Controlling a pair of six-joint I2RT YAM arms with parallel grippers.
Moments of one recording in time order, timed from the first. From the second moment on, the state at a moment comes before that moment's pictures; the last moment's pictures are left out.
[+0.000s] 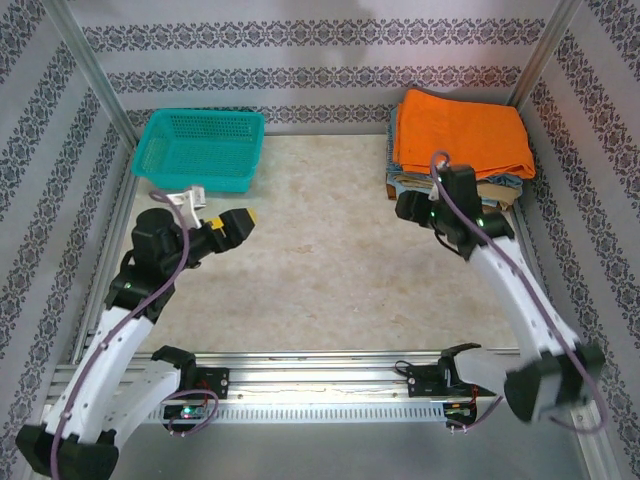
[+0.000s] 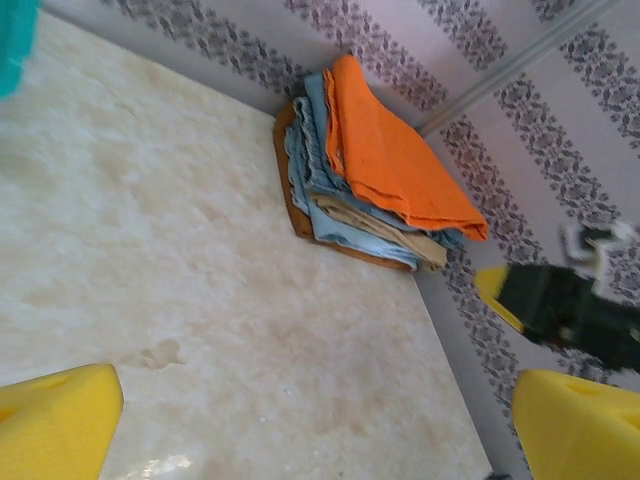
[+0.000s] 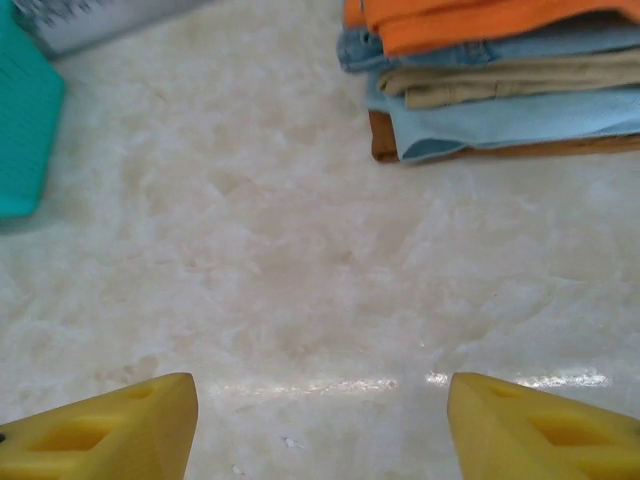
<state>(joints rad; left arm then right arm) -0.23 0.74 0.83 -0.38 0.38 -0.67 0.22 1.10 1.06 -0.67 -0.03 0.44</state>
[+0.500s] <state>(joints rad) -0.23 0.48 0.79 -0.64 -0.19 -0.55 0.40 0.69 0.76 -0.41 0.04 0.34</state>
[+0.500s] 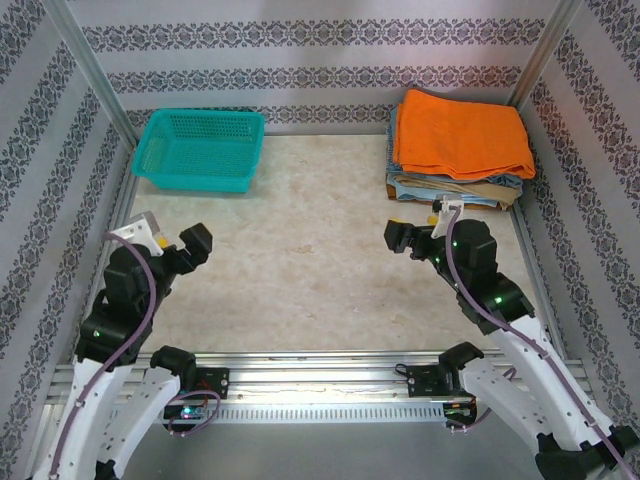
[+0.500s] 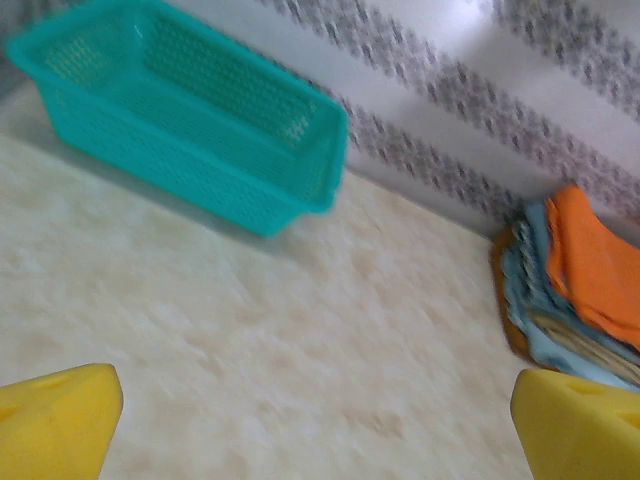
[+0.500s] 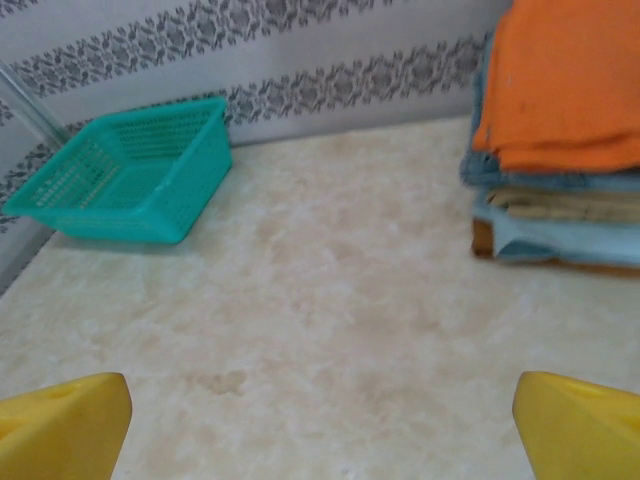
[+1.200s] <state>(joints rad) -0.19 1.35 0.14 0.80 -0.50 -0.05 0.10 1.14 0.23 0.57 0.10 0.04</state>
